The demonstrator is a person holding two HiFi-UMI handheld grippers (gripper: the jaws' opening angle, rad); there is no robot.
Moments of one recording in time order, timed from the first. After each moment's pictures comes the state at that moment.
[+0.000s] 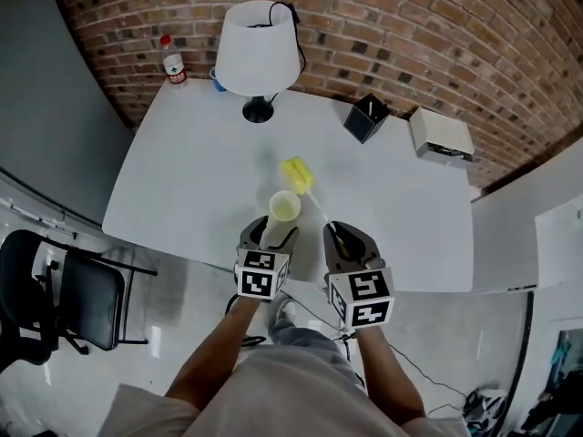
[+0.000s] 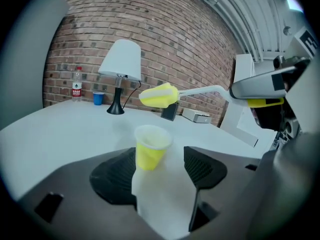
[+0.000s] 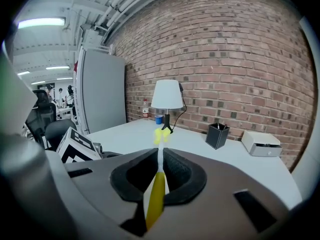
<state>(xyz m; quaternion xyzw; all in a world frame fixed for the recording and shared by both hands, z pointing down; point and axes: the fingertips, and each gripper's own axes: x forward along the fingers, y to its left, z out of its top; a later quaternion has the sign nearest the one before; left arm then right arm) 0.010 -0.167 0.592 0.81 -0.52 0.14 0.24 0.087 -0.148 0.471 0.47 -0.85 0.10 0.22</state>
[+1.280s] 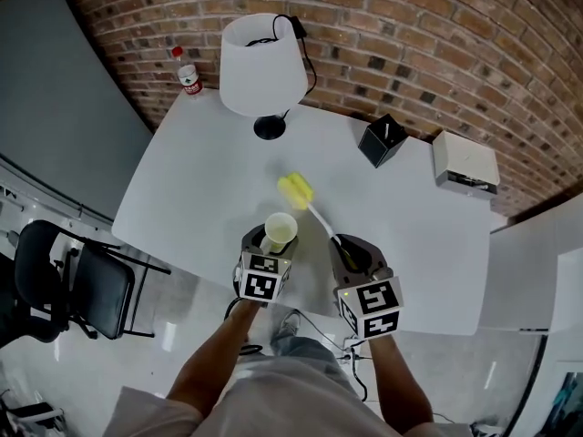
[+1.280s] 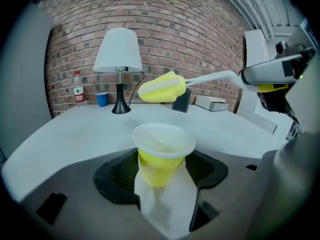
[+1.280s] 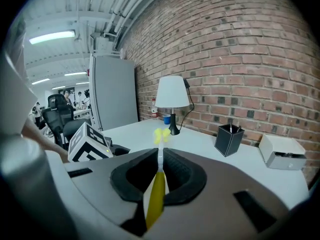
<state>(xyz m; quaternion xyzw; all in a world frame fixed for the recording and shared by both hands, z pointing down) 0.013 -0.218 0.614 0.76 -0.57 0.23 0.22 0.116 -0.202 0.483 0.37 -0.90 0.10 0.22</state>
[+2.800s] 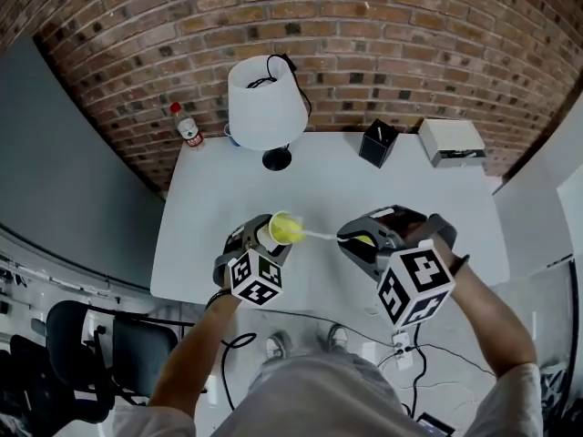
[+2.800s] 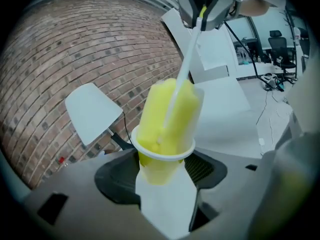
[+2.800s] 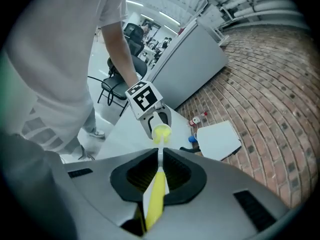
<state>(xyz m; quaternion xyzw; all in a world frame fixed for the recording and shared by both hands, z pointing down) -0.076 -0.226 0.519 0.83 -0.37 0.40 -0.10 0.011 -0.145 0.381 0.11 -0.82 -0.29 0.48</state>
